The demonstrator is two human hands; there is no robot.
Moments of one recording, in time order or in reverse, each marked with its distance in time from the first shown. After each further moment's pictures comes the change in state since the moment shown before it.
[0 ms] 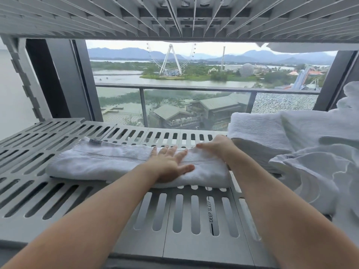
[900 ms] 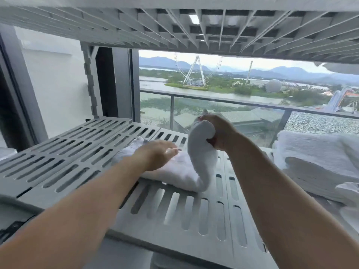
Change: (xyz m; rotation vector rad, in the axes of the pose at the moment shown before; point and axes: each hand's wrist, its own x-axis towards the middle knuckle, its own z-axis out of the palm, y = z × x) left_hand -0.085 -0.163 -0.039 -0.263 0.293 -0.111; right_hand -0.044 -0.189 0.035 1.138 -0.456 -0.031
